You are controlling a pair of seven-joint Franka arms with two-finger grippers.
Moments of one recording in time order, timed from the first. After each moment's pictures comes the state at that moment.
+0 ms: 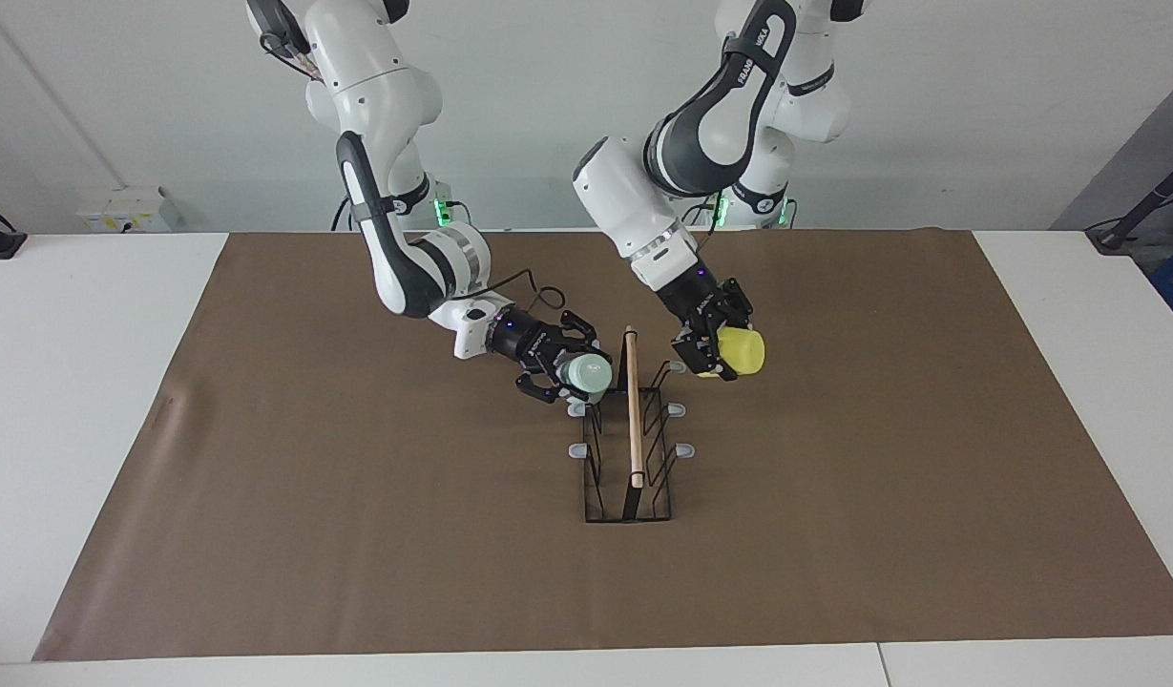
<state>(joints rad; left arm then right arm) -0.73 0.21 0.03 -1.84 0.98 1.92 -1.99 0.03 0.38 0.40 -2.19 2.52 2.09 -2.69</state>
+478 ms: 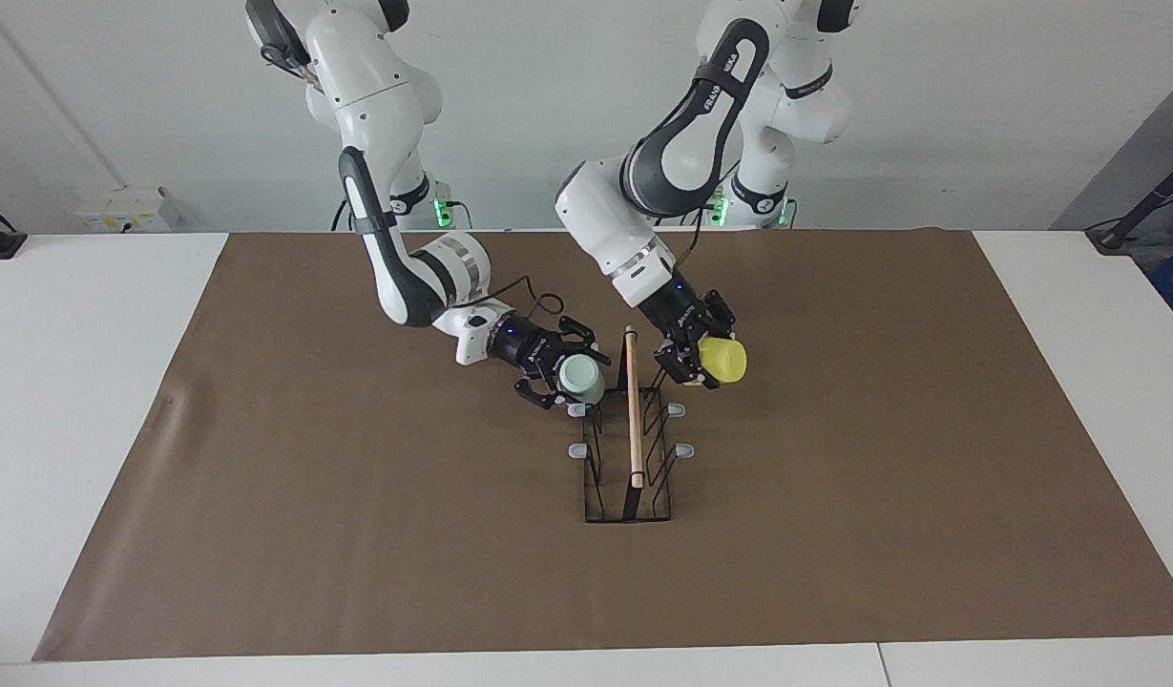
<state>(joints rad) -0.77 0.27 0.03 -1.84 1.02 1.89 -2.04 0.03 0.39 0.40 -2.19 2.52 2.11 -2.70</state>
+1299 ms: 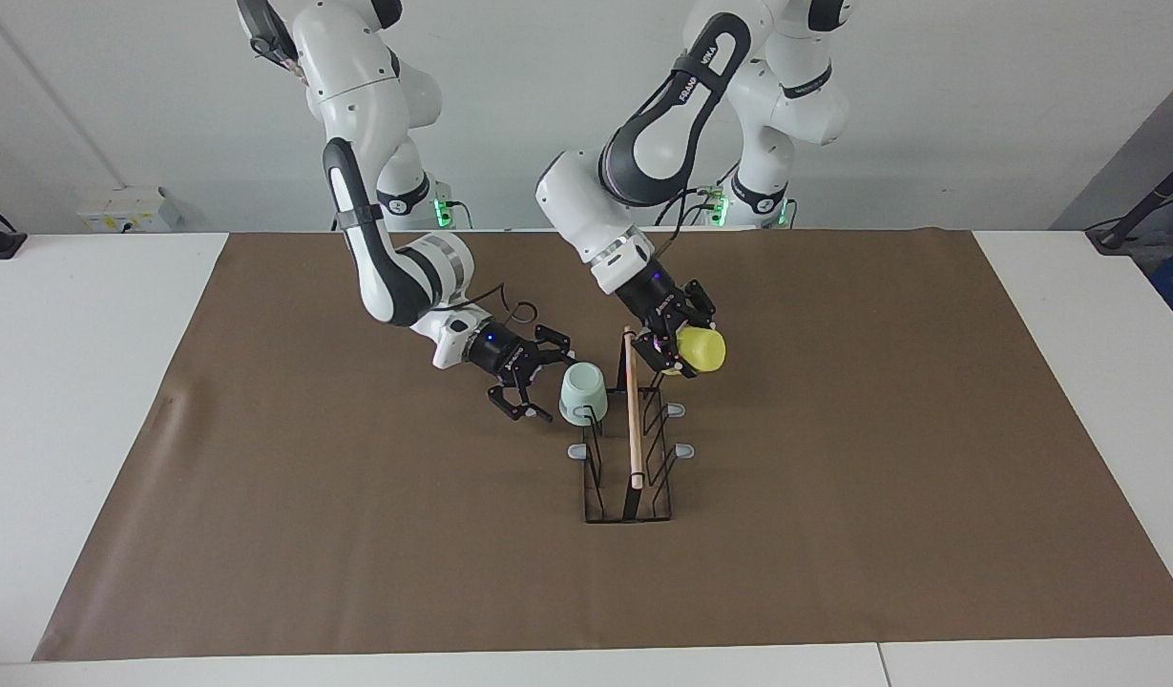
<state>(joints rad) -0.82 0.27 0.03 -1.84 1.02 1.87 -2.05 -0.02 0.34 0.41 -2.19 2.35 2.32 -2.63</state>
